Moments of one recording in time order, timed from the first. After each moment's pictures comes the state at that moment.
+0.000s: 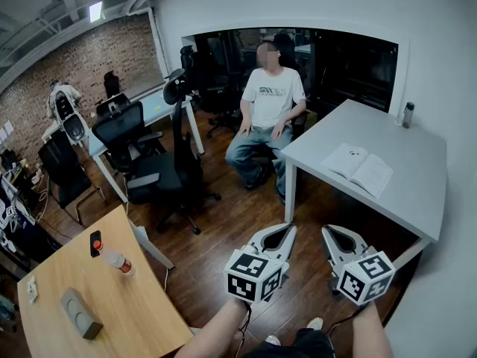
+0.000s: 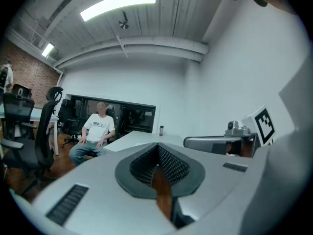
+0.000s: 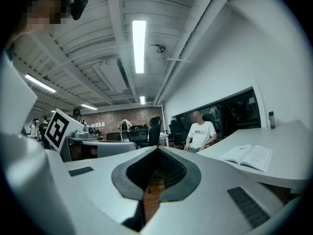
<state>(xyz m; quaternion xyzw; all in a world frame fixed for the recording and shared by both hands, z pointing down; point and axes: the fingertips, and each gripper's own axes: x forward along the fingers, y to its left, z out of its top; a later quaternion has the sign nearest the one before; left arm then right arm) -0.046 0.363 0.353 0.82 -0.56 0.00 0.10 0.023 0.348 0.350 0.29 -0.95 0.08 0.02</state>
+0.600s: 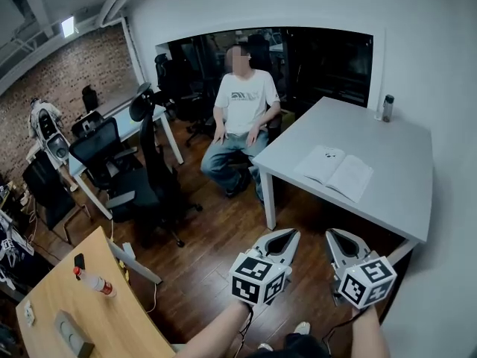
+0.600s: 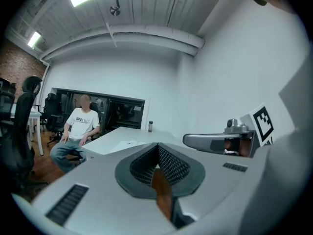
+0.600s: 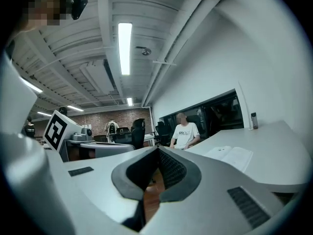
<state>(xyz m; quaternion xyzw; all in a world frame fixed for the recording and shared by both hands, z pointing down) 0.033 0.279 0.364 0.85 -0.51 0.03 0.11 0.104 0.269 0.355 0.35 -0.93 0.09 0.01</state>
